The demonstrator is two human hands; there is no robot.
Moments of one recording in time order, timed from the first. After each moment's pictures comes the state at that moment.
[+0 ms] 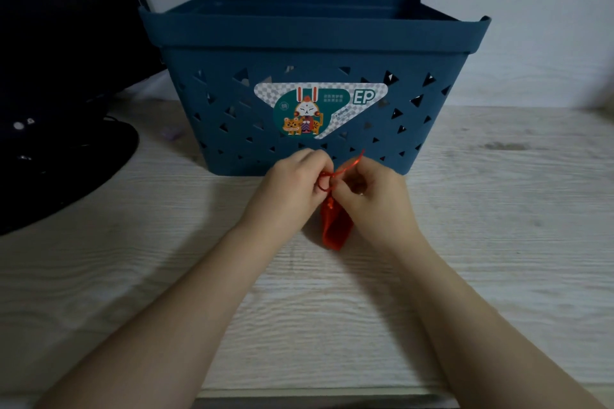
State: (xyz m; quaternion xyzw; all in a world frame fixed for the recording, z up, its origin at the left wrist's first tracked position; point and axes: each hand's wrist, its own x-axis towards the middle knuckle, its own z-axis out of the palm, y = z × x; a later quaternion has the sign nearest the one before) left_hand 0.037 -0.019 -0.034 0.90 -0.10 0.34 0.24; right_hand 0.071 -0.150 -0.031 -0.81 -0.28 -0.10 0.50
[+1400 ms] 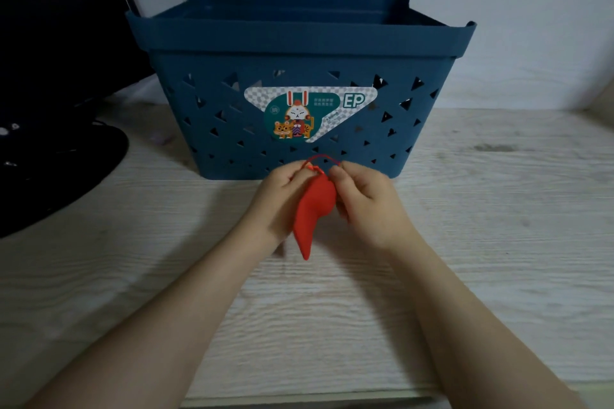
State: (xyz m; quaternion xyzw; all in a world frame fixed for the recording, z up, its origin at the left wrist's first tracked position) left_hand 0.040 -0.033 -0.028 0.71 0.05 0.15 0.69; right_hand 0.076 -0.152 -0.033 -0.78 -0.31 -0.02 0.55
